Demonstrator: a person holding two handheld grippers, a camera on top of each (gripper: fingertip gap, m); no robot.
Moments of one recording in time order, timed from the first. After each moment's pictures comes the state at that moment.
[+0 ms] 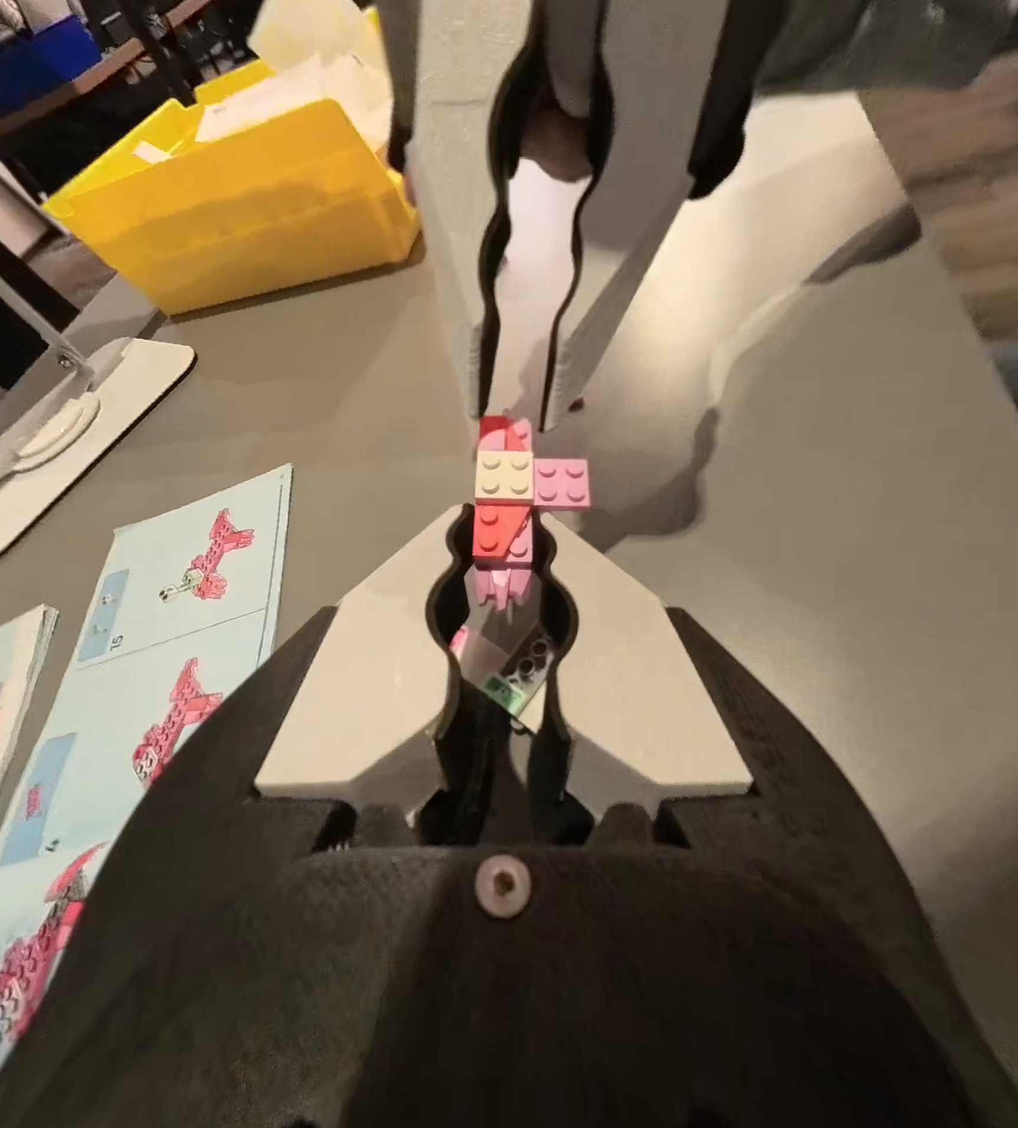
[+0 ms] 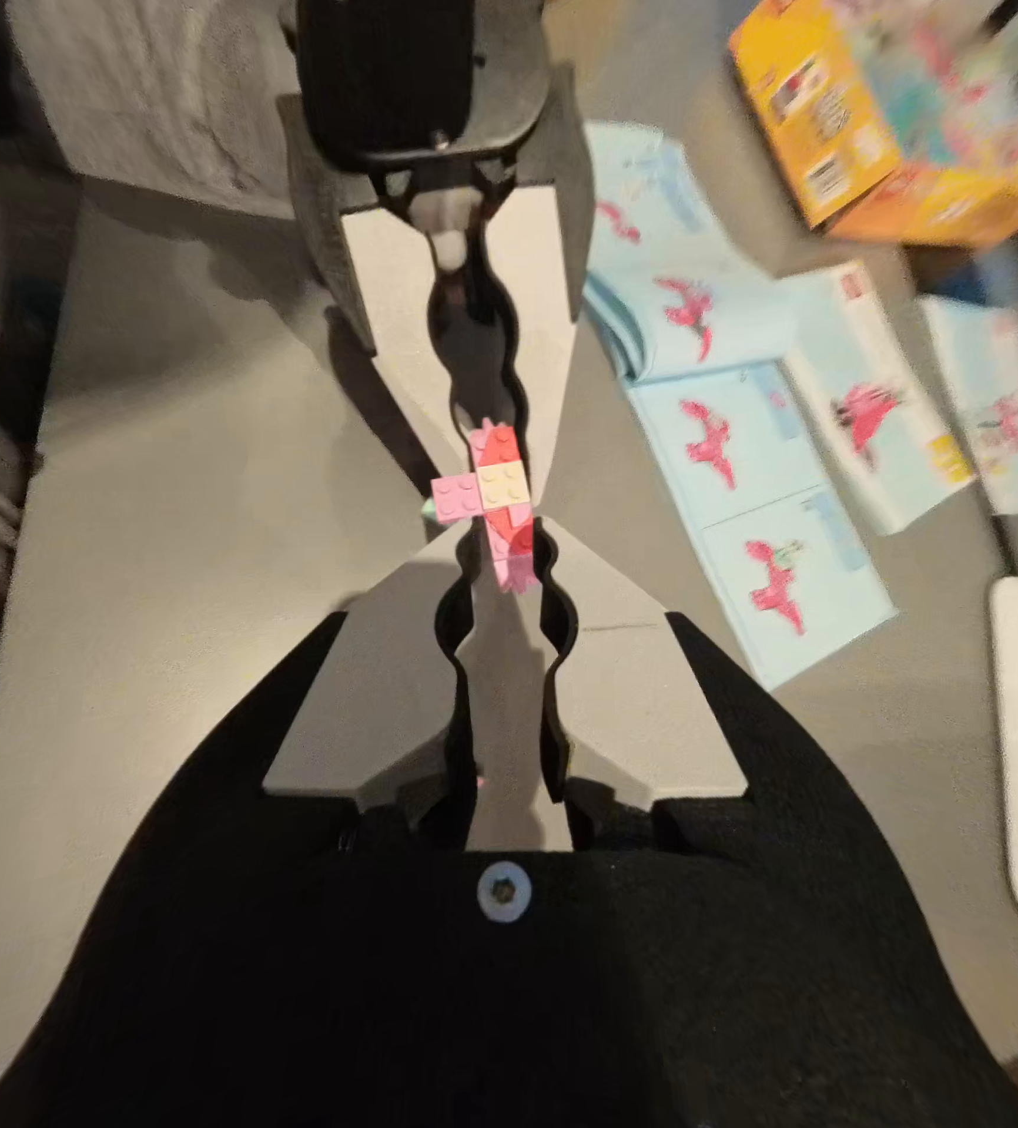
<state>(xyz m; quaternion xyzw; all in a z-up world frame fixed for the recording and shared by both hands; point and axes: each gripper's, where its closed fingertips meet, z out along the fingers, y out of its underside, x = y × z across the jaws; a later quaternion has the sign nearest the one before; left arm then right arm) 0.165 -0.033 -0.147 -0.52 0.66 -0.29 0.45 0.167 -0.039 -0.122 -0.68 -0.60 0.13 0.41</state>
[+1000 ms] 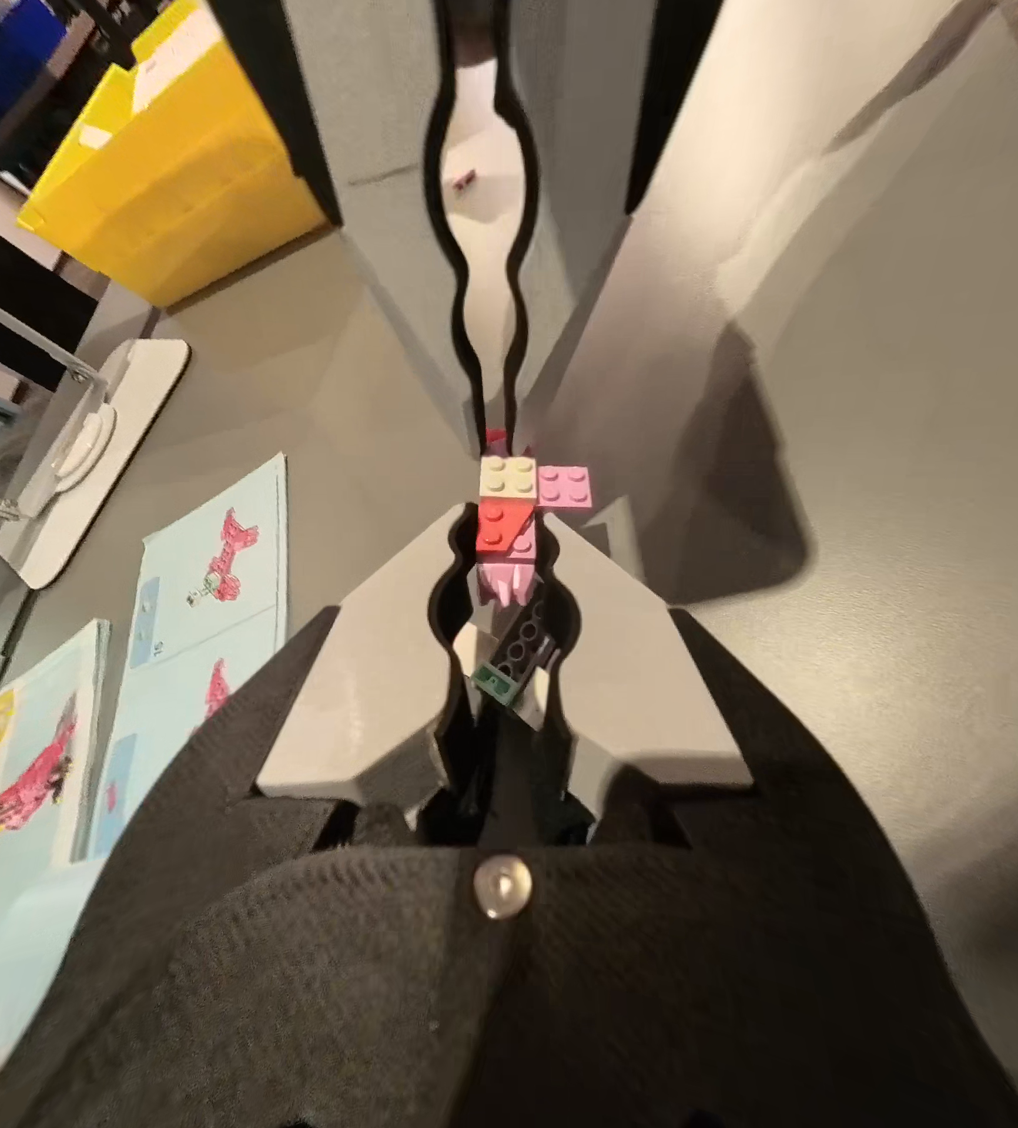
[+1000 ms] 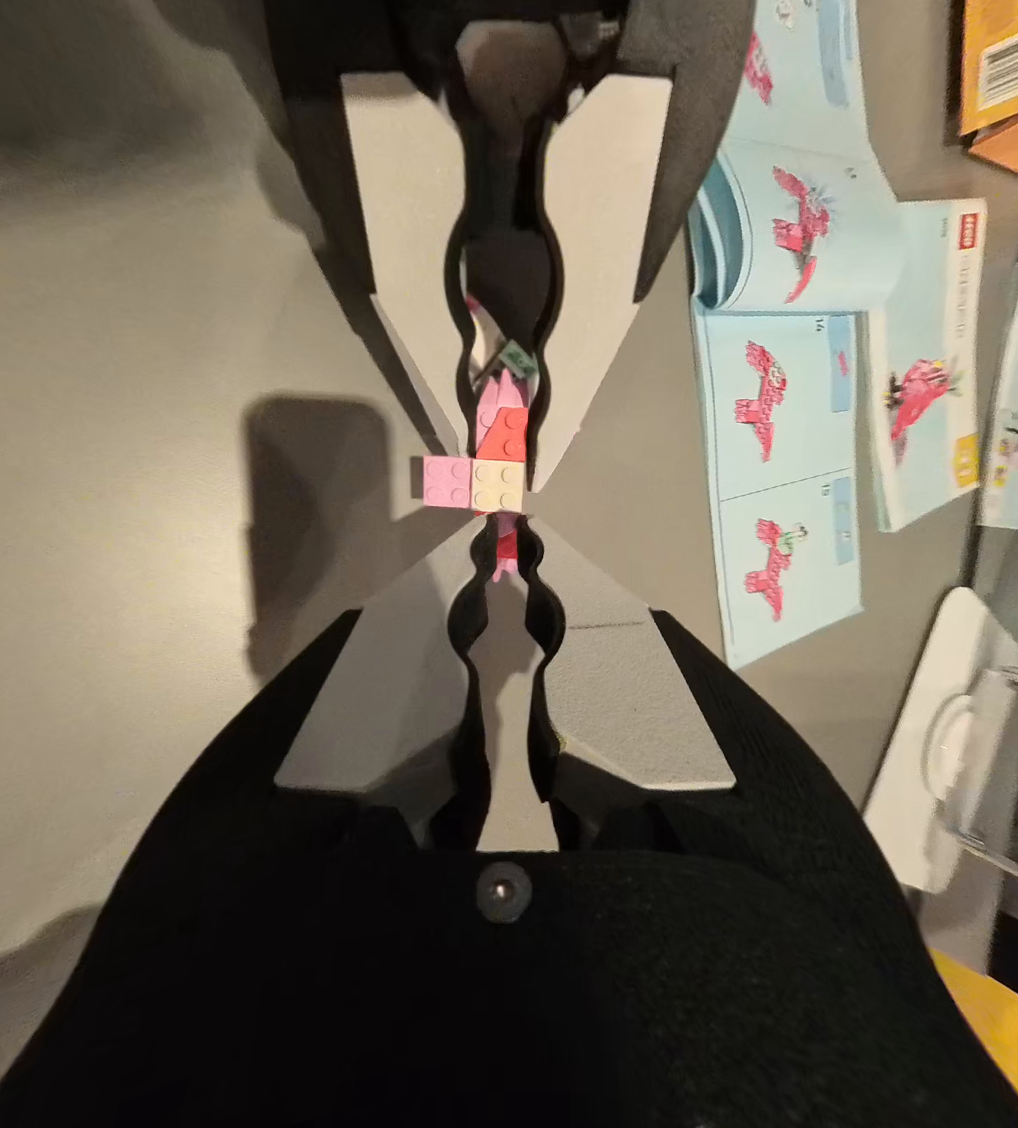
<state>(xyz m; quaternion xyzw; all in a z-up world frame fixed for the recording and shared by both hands) 0.167 -0.037 -0.167 -0.50 0.72 -0.20 0.45 0.171 -0.039 -0.154 -0.65 -0.69 0.00 0.32</state>
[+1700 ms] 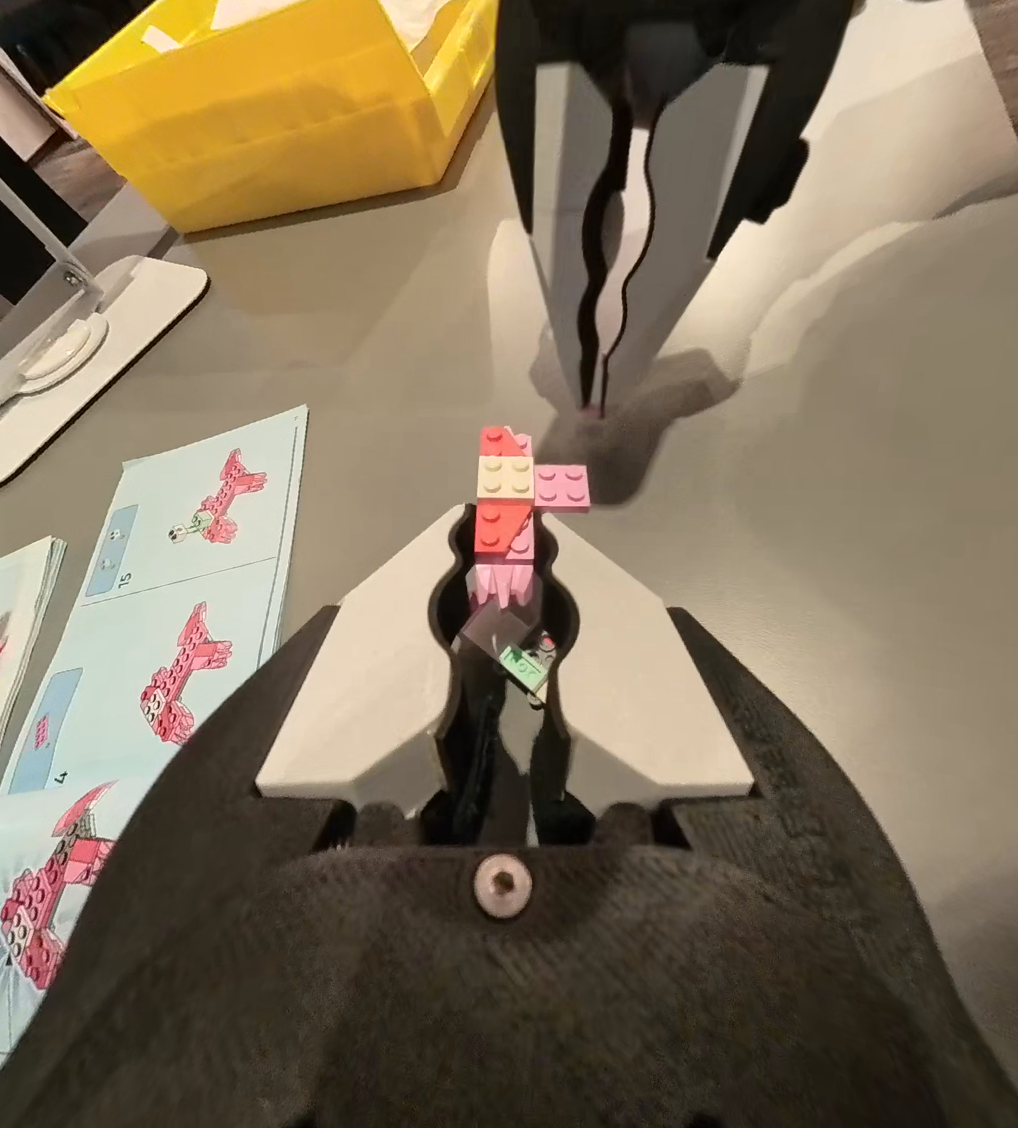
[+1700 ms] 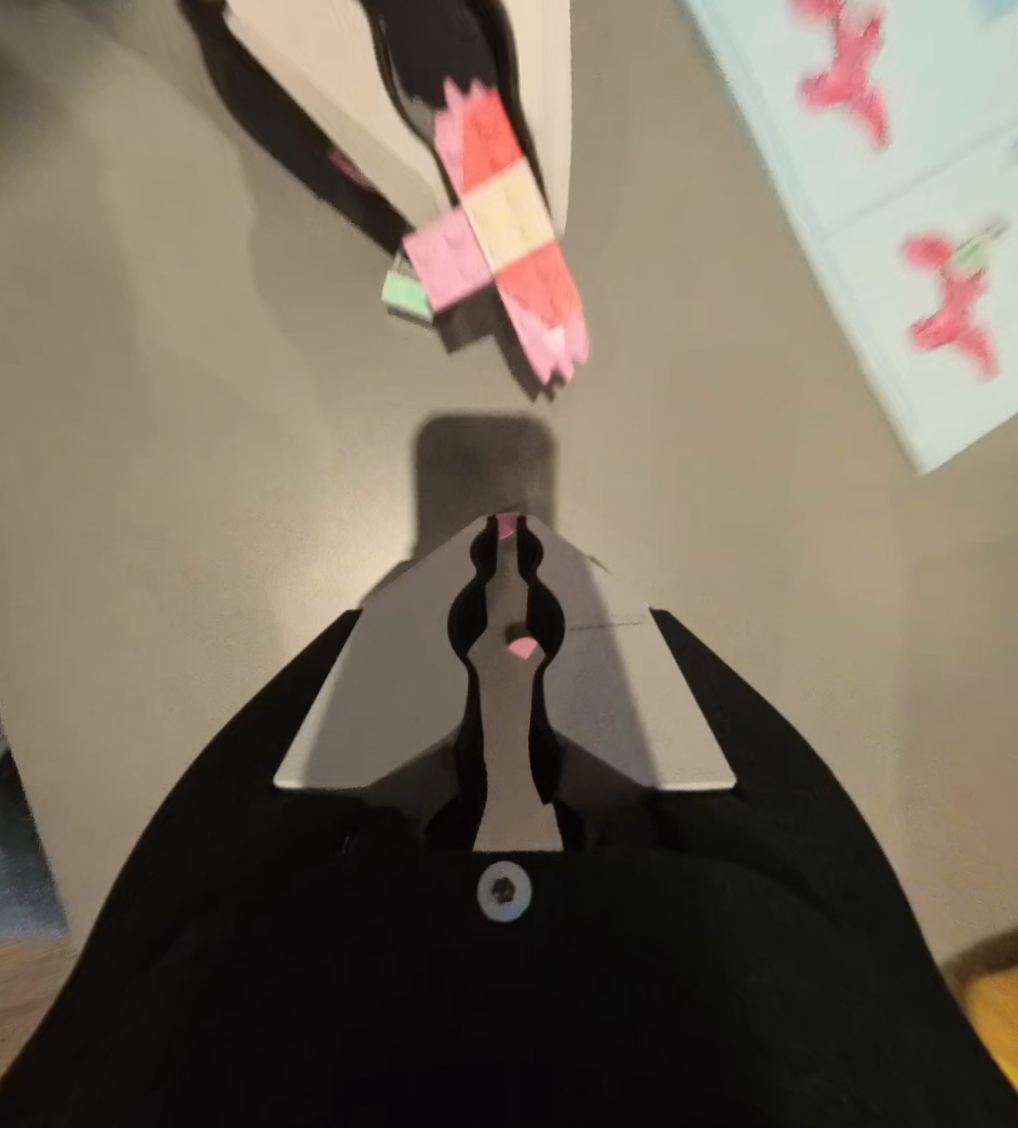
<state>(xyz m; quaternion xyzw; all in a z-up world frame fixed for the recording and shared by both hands) 0.163 -0.019 -0.160 -0.57 0.65 -0.26 0.44 0.218 -0.044 -0.189 -0.80 -0.53 0.10 0.25</state>
